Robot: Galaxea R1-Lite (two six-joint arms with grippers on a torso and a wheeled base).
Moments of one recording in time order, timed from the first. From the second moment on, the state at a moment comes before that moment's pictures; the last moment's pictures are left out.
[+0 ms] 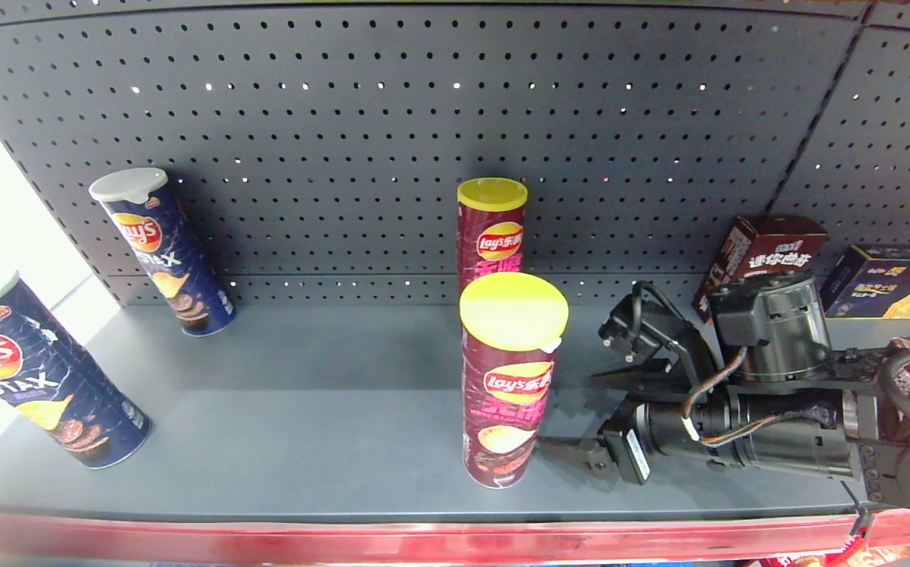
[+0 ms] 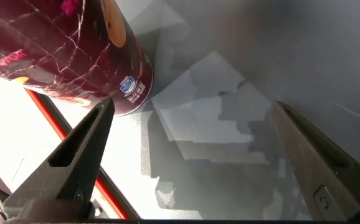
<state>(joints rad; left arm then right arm) 0.00 0.01 0.00 0.00 0.09 -0.03 0.66 1.64 -0.83 -0.31 0.13 -0.17</state>
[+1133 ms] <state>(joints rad) 0.00 0.01 0.00 0.00 0.09 -0.03 0.51 1.47 -0.84 -0.37 0.12 -0.16</state>
